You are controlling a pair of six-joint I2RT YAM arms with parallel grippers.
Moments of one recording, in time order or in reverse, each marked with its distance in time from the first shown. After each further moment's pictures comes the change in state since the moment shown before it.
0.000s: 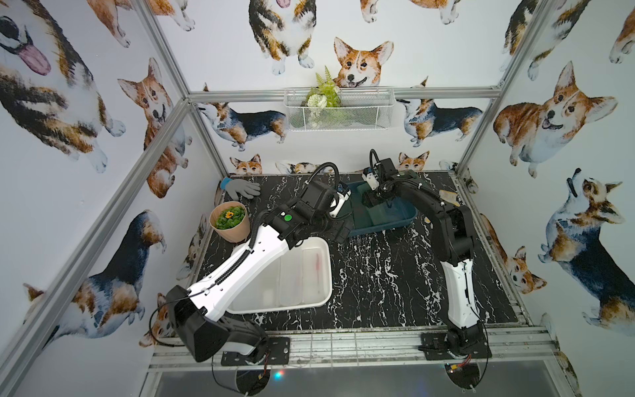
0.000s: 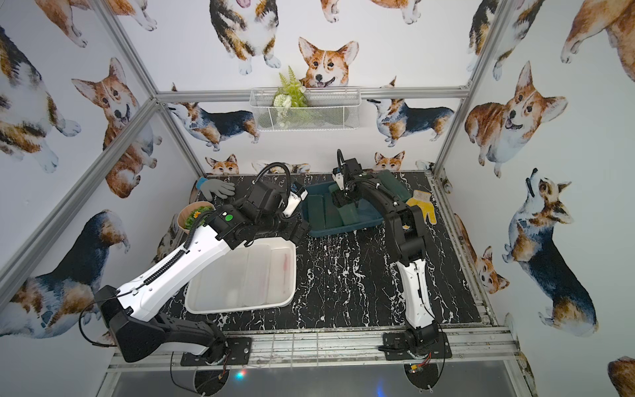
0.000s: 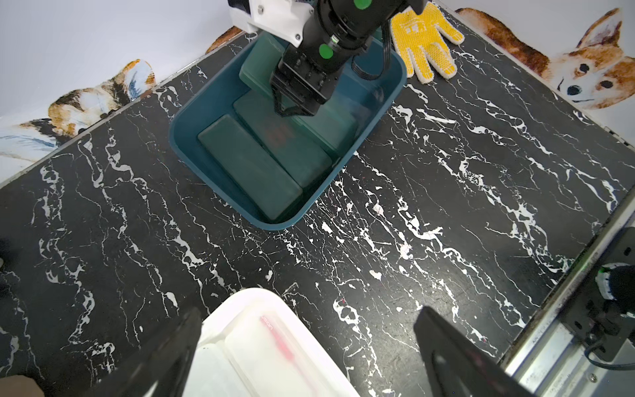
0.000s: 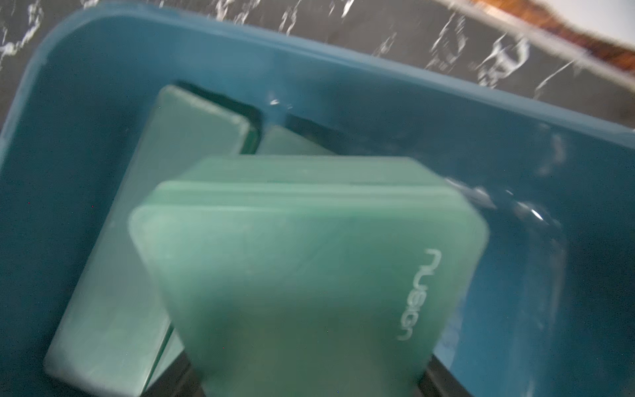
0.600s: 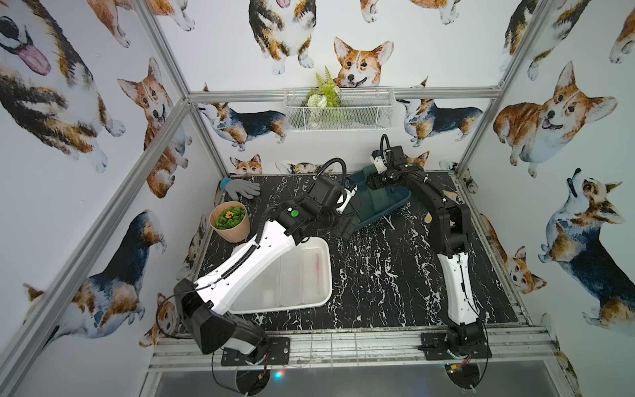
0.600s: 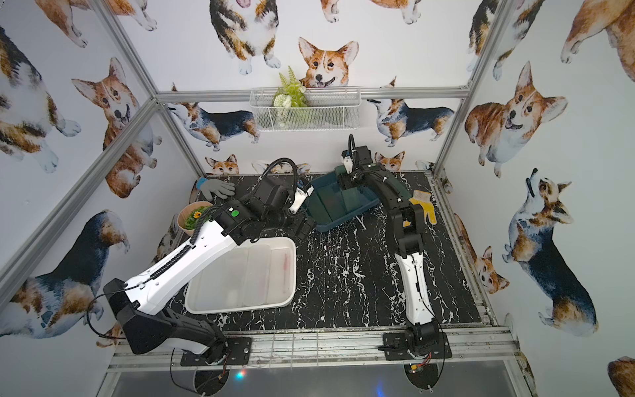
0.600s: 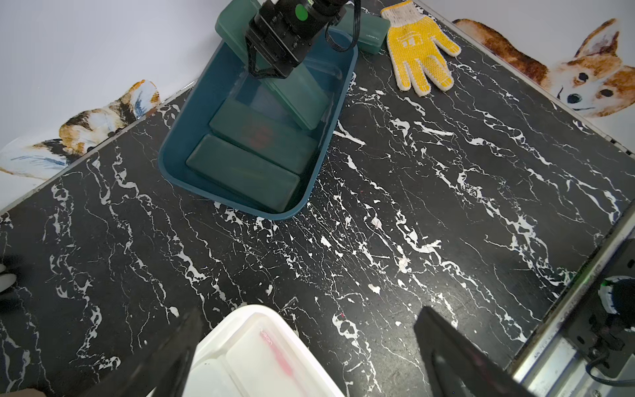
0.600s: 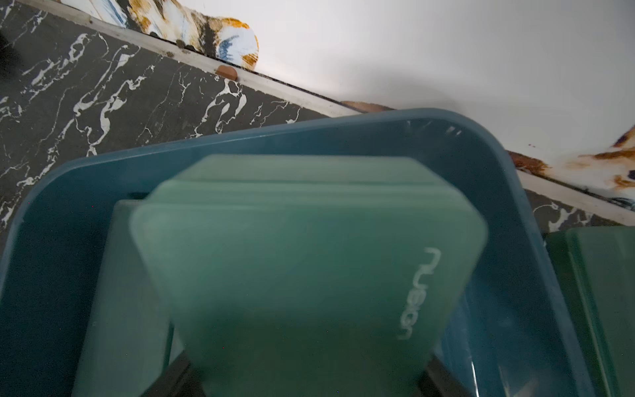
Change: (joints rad) left arm -0.038 0.079 0.106 -0.016 -0.034 -0.001; right arm -0.093 0.161 0.273 0.078 -0.058 -0.026
